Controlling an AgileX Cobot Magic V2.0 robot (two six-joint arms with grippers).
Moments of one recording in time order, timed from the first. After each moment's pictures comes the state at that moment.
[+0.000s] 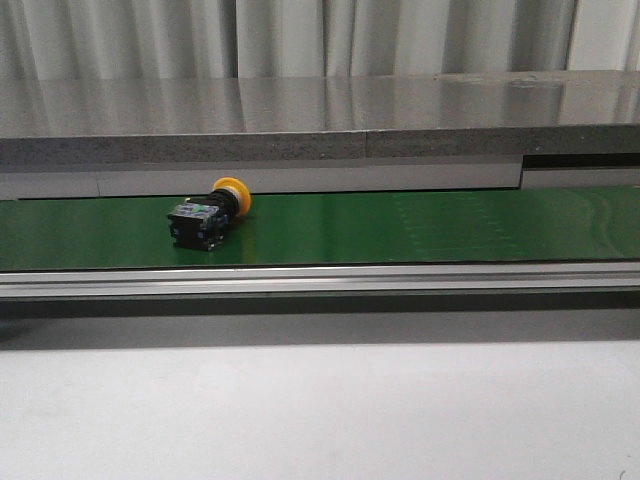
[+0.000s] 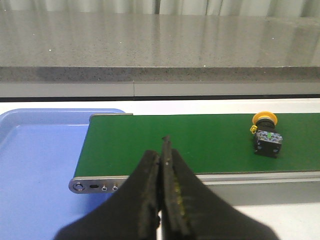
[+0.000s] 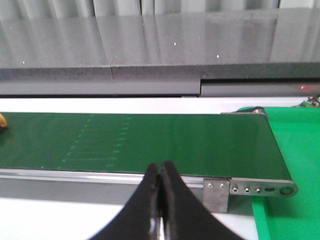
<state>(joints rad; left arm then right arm) -0.01 0.12 -0.32 -0.15 0.47 0.08 0.12 0.16 -0.28 0.01 0.37 0.06</state>
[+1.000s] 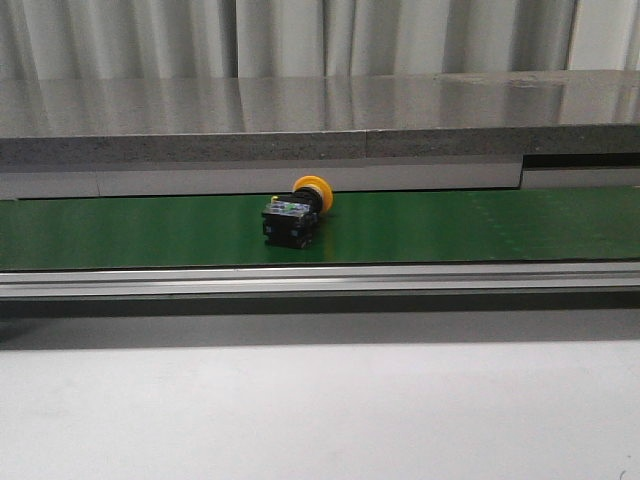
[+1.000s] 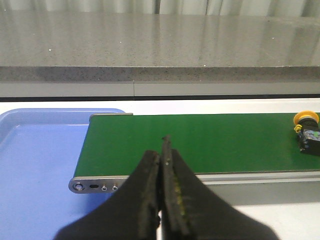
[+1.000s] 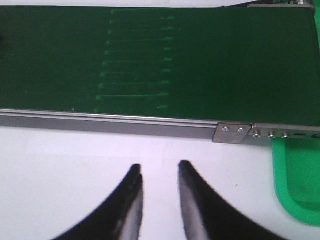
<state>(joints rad) -0.01 0.12 -0.32 -0.14 0.47 0.08 0.12 0.89 -0.69 0.04 0.63 0.06</state>
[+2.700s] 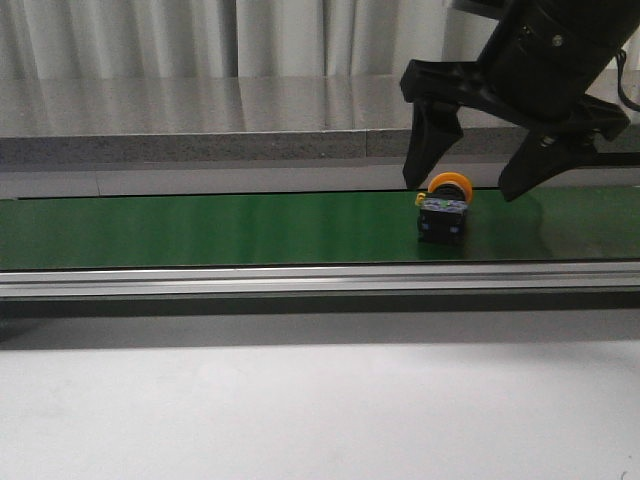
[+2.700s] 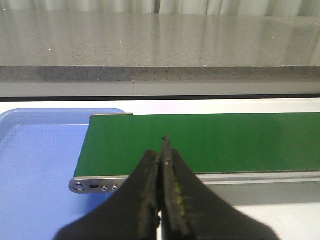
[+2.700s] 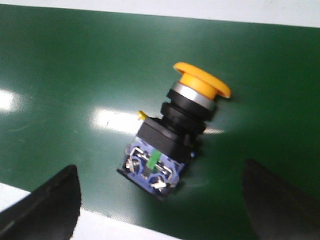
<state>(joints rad) -0.01 0.12 -0.32 -0.14 0.47 0.08 0.34 1.65 -1.14 0.22 0.55 0.06</state>
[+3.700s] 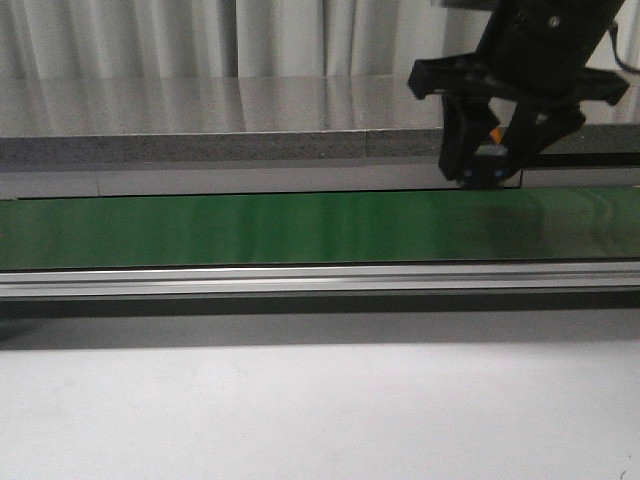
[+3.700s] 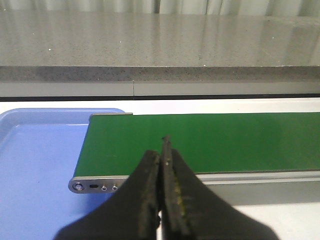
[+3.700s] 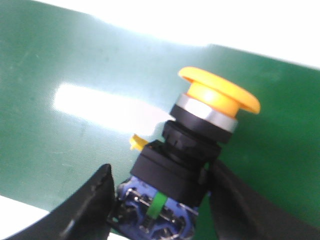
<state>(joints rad) -0.01 0.12 -0.32 -0.14 0.47 0.08 0.32 1.67 -1.30 0.03 0.72 0.07</state>
